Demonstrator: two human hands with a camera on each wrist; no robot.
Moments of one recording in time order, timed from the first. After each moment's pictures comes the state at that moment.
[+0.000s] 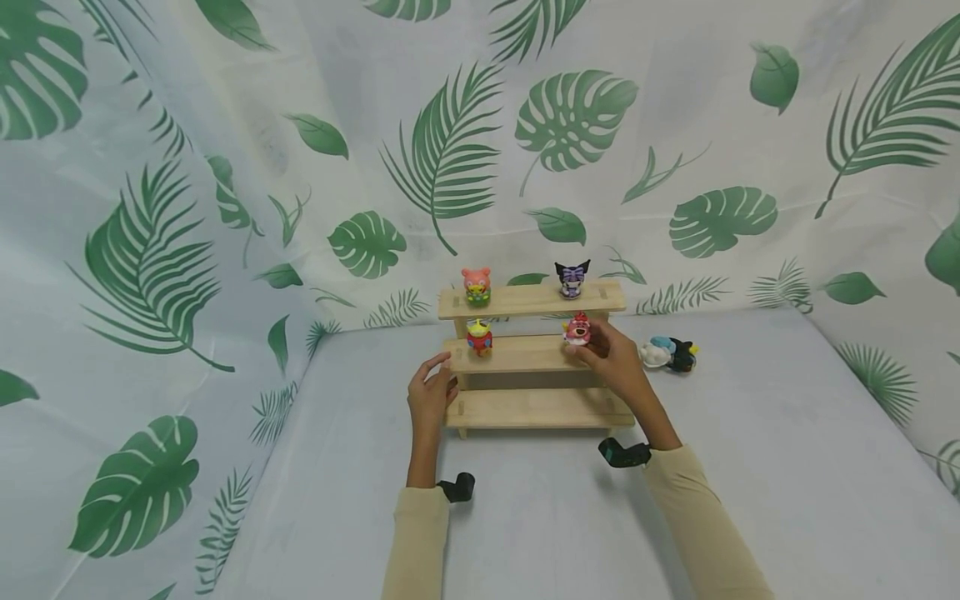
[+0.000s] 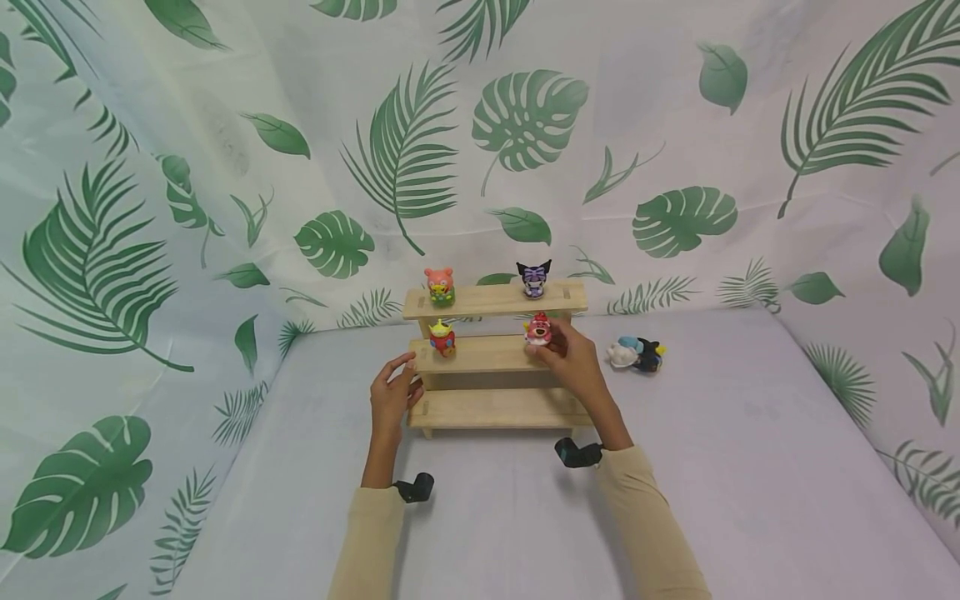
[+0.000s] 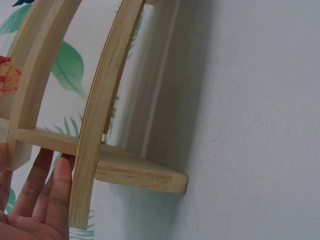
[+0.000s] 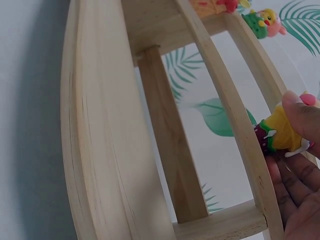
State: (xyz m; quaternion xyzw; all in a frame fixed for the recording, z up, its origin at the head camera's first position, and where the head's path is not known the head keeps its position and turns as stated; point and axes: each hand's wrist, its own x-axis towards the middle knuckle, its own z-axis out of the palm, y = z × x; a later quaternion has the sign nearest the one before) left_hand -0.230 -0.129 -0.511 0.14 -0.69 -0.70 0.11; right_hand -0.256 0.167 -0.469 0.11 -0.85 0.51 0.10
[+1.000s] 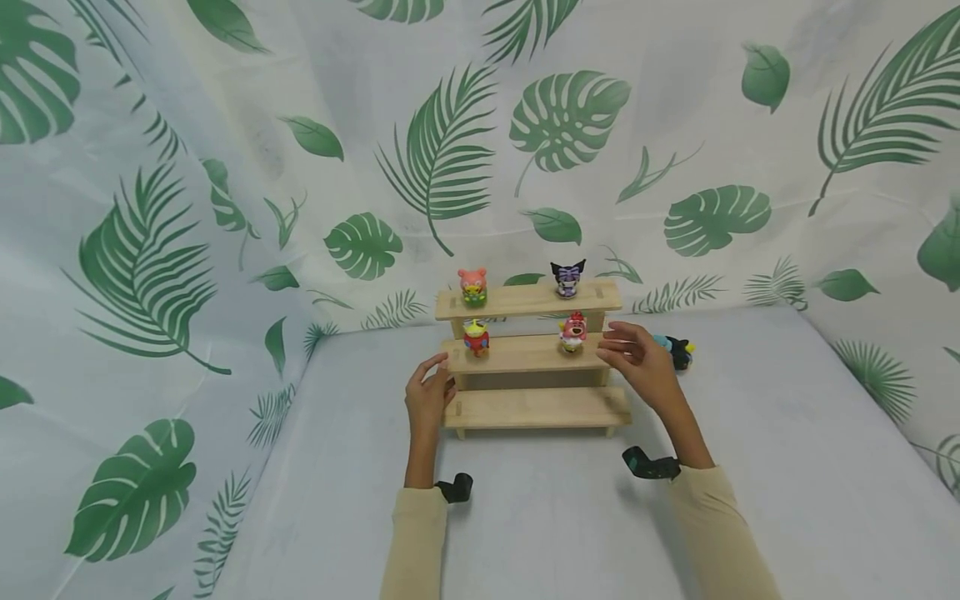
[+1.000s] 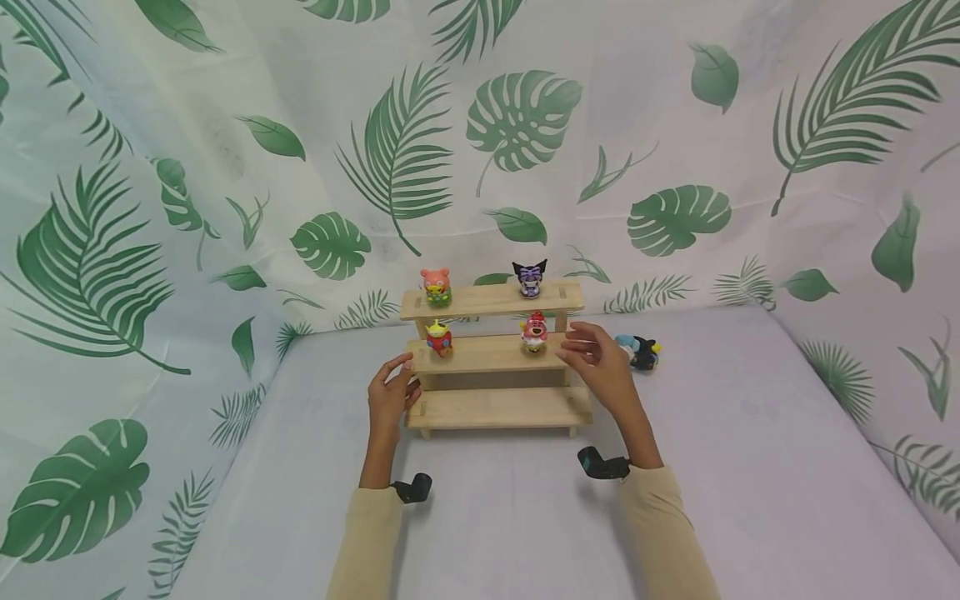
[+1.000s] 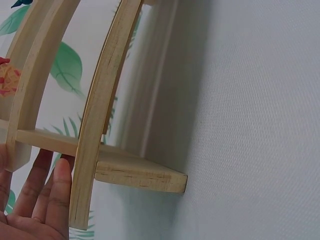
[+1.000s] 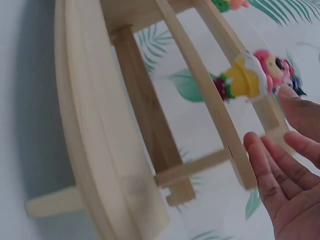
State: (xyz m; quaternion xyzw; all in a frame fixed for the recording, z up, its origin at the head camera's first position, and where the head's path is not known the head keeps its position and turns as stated) left_hand -0.228 -0.128 -0.511 0.14 -0.69 -0.70 0.11; right_hand -0.233 0.205 -0.473 0.10 -0.83 0.54 0.14
